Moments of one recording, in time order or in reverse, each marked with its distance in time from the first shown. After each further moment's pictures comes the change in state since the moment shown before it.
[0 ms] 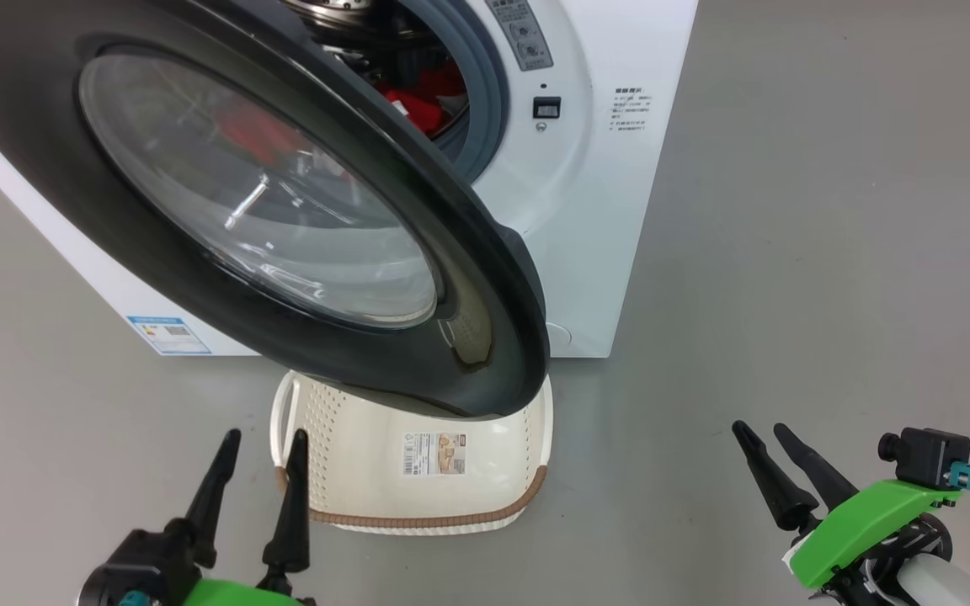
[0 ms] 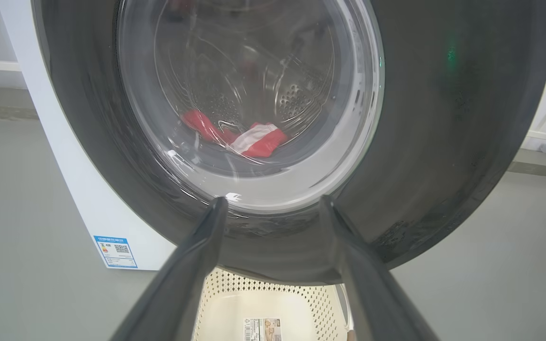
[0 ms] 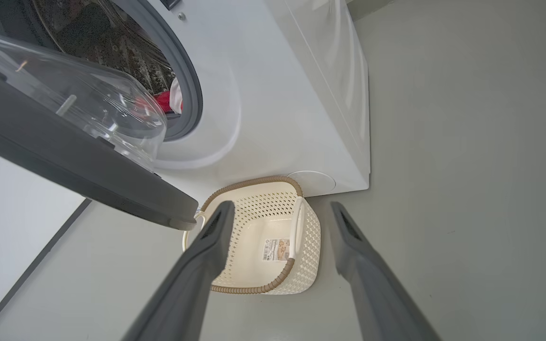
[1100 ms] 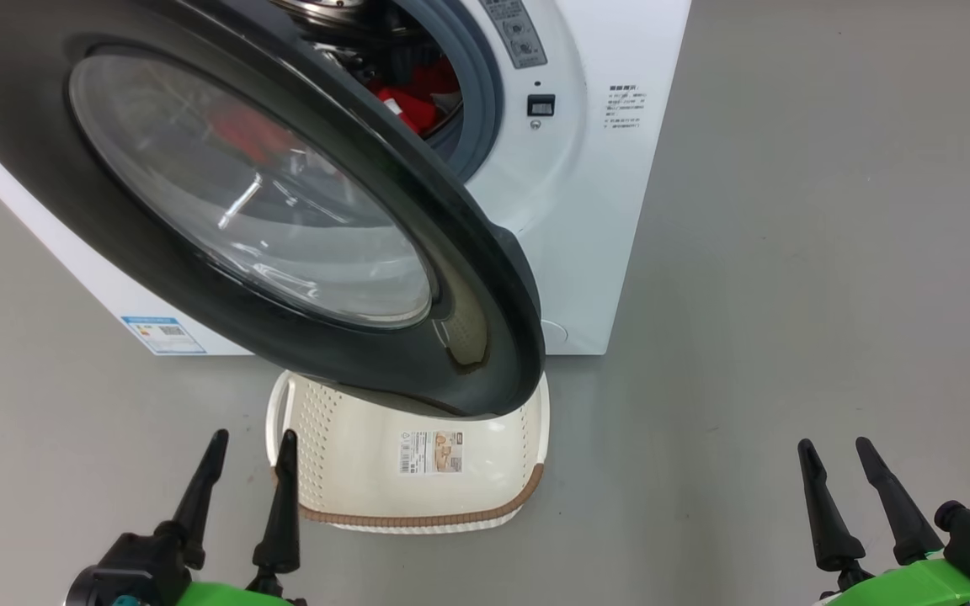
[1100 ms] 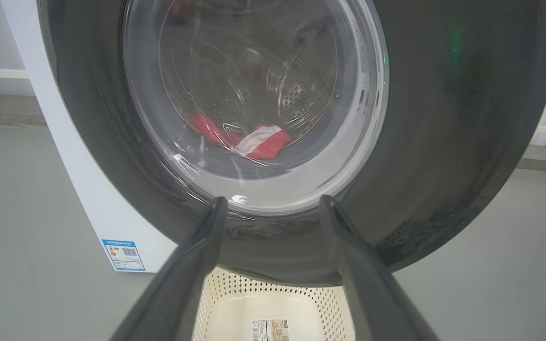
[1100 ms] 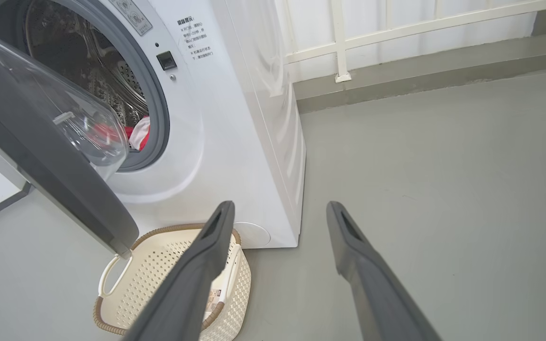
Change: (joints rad) left arm 0.013 0.001 0.022 -0.019 0.024 0.000 0.000; right arm 0.334 0.294 -0.599 -0.269 -0.741 0.000 -0.015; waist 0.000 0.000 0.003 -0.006
